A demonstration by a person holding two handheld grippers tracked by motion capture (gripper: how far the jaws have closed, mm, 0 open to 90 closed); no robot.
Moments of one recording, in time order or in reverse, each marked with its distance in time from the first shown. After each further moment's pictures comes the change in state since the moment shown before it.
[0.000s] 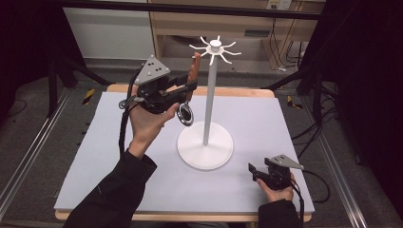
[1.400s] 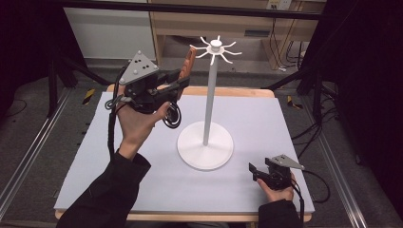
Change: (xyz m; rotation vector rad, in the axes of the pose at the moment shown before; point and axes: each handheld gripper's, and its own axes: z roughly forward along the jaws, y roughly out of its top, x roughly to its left) left arm 0.000 0.013 -0.026 -0.027 0.016 0.025; right arm -0.001 0.000 -0.001 -0.003 -0.005 -0.001
